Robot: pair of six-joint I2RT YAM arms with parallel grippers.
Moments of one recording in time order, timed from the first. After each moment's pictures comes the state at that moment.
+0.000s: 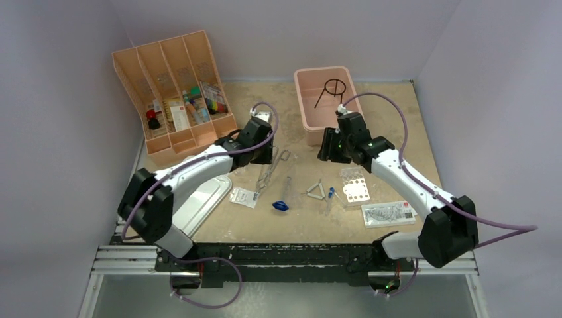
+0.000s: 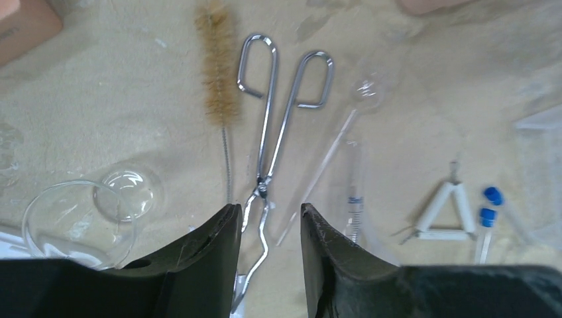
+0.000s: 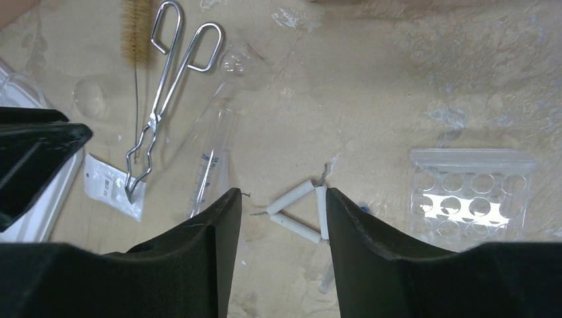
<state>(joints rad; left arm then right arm) -0.67 1.53 1.12 -0.39 -0.18 -0.50 0.44 1.34 1.05 -0.56 0.01 0.50</state>
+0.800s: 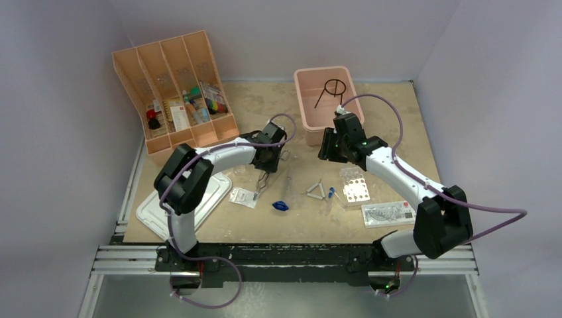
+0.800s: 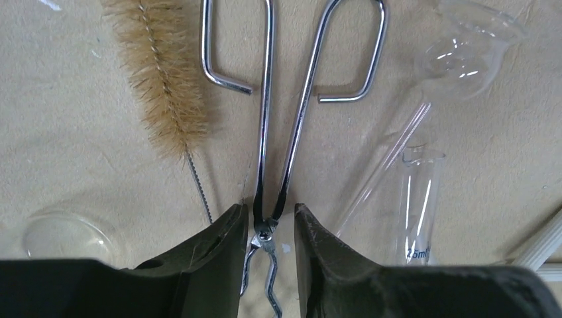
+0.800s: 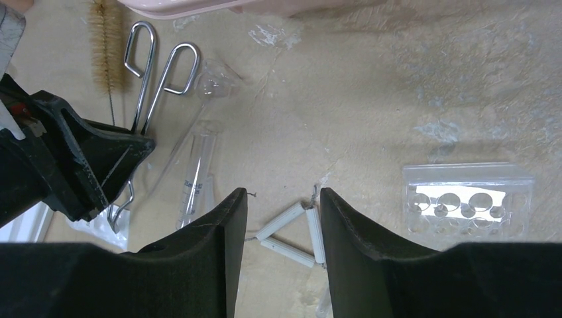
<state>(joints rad) -0.67 1.90 1.24 -0.46 -0.13 -0.41 0.44 1.41 1.02 -0.48 0.06 0.53</state>
